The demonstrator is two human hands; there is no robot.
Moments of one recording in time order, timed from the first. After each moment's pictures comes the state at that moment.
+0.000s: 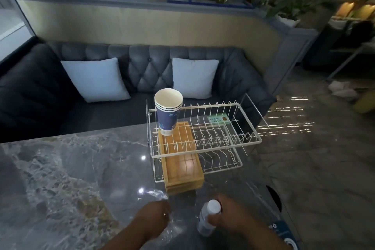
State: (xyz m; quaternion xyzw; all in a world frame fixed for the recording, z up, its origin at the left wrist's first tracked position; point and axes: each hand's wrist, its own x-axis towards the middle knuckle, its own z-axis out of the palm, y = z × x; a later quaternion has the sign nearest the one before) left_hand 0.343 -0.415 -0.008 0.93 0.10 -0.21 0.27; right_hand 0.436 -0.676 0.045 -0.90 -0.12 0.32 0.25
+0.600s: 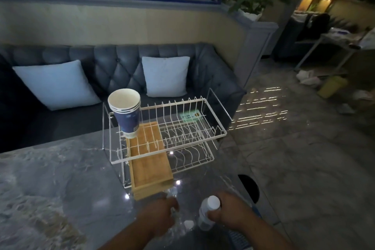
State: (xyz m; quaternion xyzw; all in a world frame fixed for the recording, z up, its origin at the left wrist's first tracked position) left_hand 0.393 -0.509 0.001 0.95 -0.02 -0.21 0.22; right_hand 0.450 -0.764 0.054 -0.92 -0.05 0.31 0.24
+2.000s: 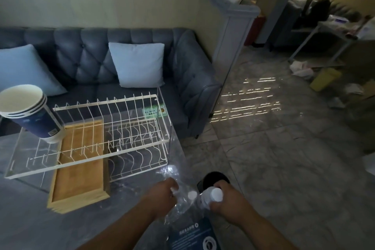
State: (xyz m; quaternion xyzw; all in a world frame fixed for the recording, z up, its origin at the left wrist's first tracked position) left_hand 0.523 -0.703 0.008 0.93 0.05 -0.20 0.30; right_hand 0.562 -0.960 0.033 -0.92 -0.03 0.29 0.26
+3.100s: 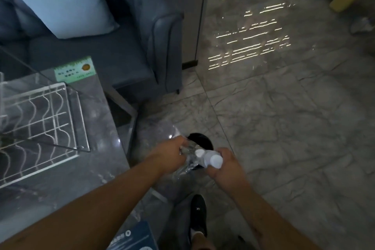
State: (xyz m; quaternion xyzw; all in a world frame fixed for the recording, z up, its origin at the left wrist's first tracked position) left_hand 0.707 -0.922 -0.120 0.91 0.03 -0.29 0.30; right_hand 0.675 -1.141 -0.148 -0.90 0.11 0.24 0.36
